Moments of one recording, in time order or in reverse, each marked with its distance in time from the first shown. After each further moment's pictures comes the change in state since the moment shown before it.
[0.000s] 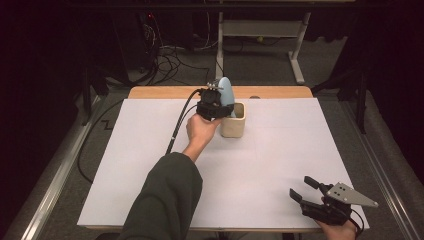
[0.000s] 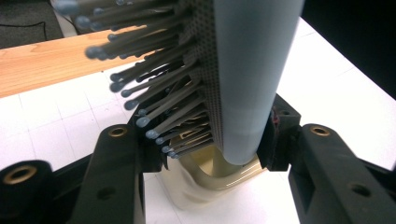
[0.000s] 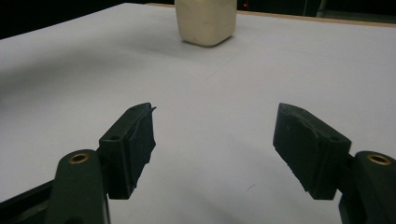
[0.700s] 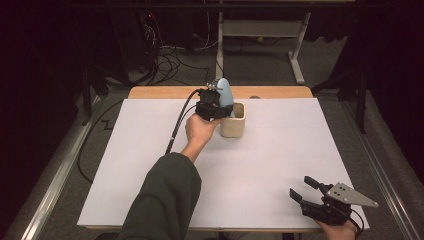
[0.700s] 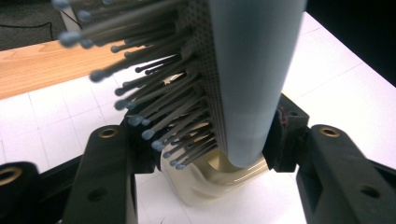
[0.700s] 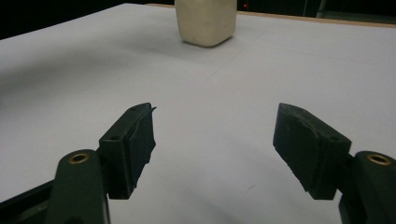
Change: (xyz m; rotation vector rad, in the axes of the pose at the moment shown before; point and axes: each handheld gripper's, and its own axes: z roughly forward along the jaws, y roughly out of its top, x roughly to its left) left arm 0.002 -0.001 -0.002 0.007 0.019 0.015; right arm 0.000 0.000 0.000 -0.001 0.000 -0.002
